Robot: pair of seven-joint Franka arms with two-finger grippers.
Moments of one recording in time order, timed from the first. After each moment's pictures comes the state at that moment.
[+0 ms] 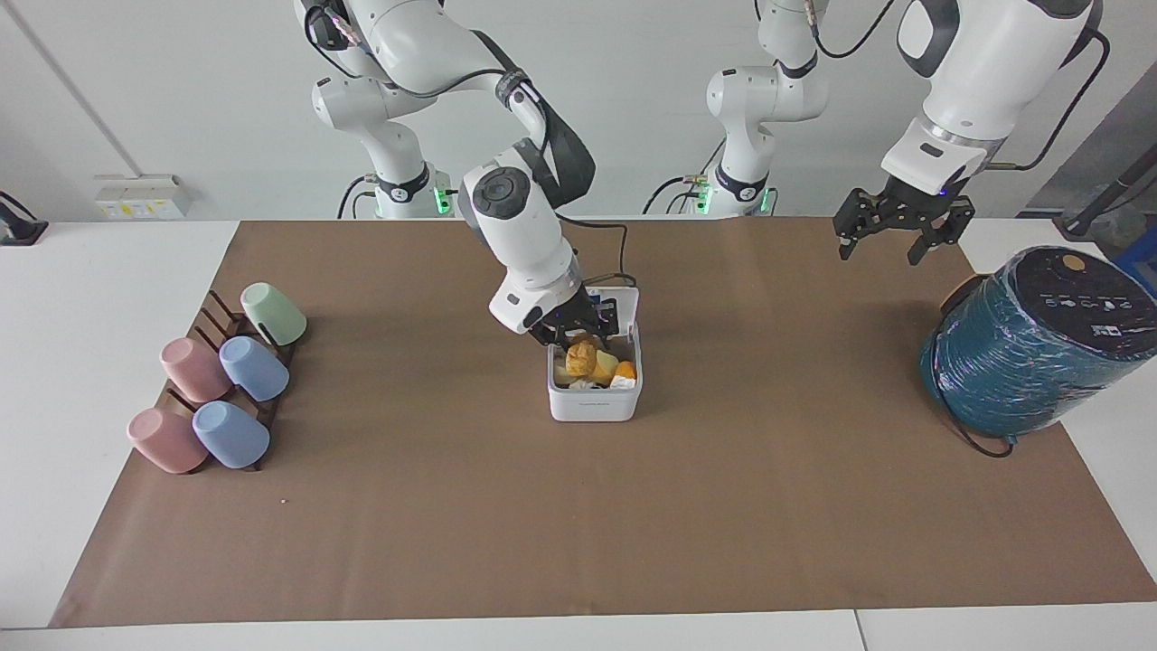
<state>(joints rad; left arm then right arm) -0.09 -0.02 -0.02 -1.63 0.00 1.65 0.08 0.43 0.36 0.11 -1.68 0.28 2.19 0.44</state>
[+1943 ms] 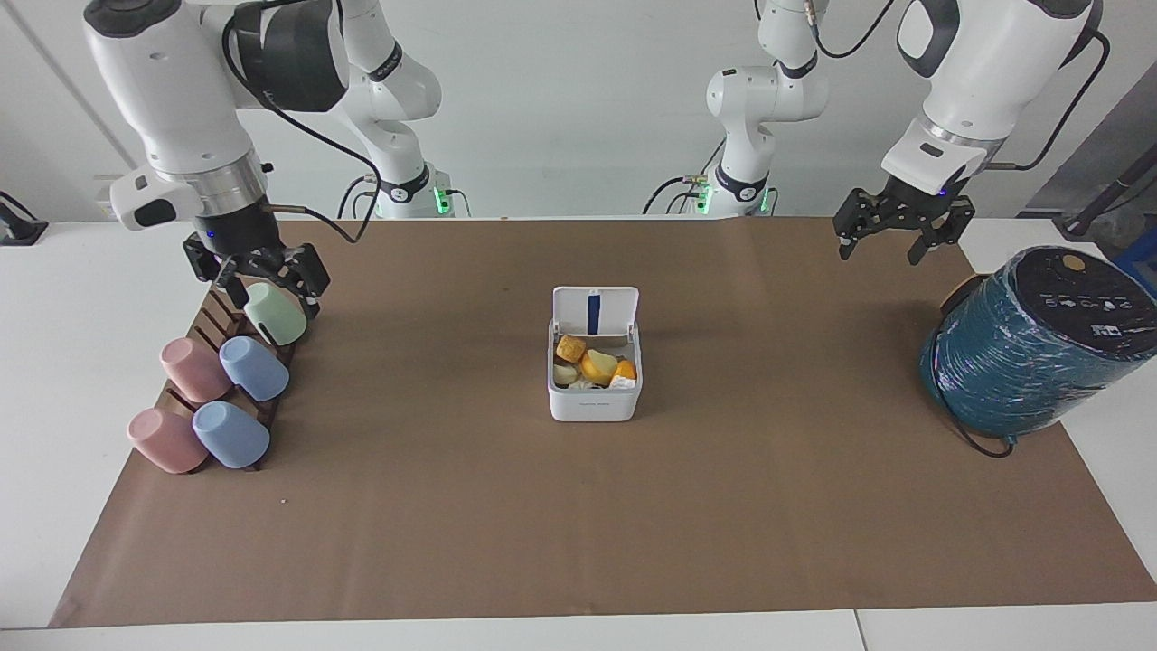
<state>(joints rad) -0.09 -0.02 -0.02 -1.63 0.00 1.65 0.08 -0.05 0.08 0.05 -1.53 -0.05 1.73 0.20</state>
